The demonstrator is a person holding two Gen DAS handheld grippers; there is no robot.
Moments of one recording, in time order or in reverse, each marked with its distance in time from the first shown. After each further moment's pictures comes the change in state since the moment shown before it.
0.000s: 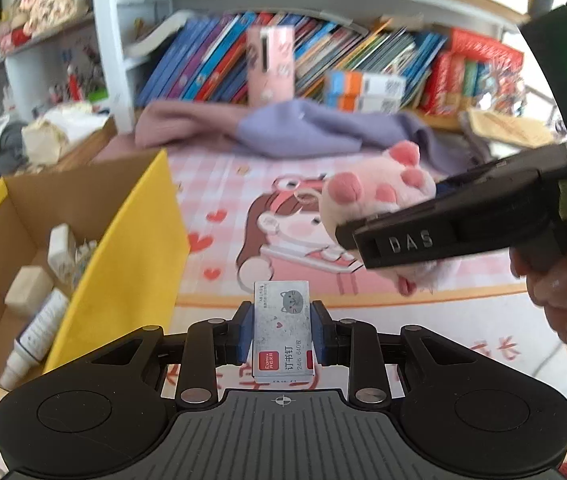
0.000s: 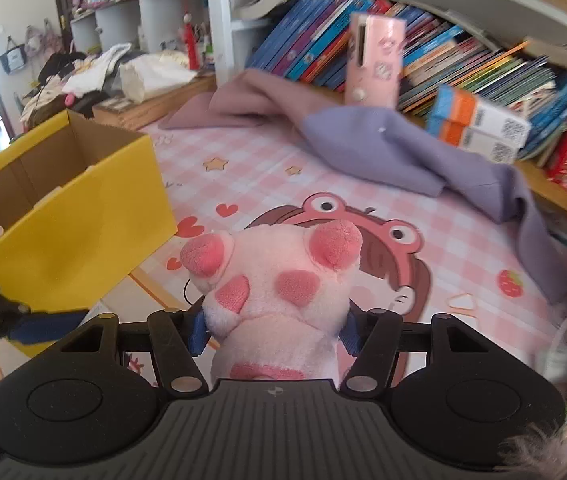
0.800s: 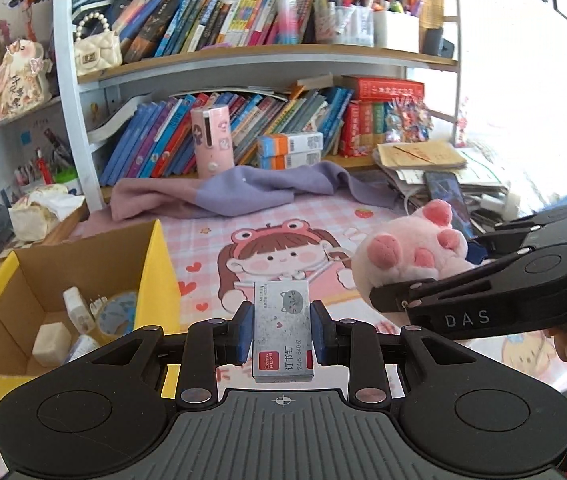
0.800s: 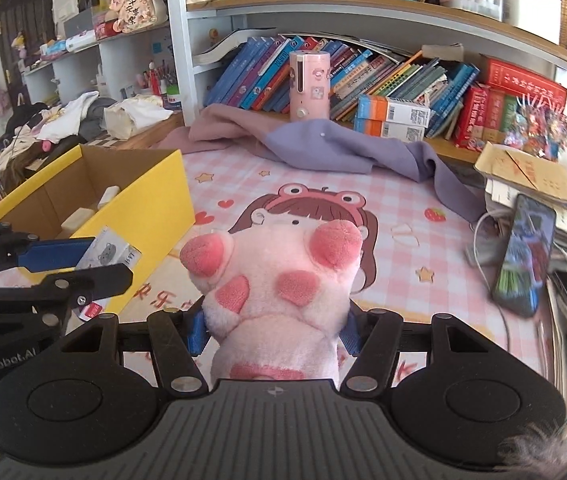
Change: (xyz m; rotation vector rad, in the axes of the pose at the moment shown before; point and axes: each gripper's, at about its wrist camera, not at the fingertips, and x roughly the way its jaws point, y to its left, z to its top) left arm -0.101 0.023 -0.034 0.179 -0.173 -0.166; right arm -0.124 0.081 -0.071 0.174 -0.097 -0.175
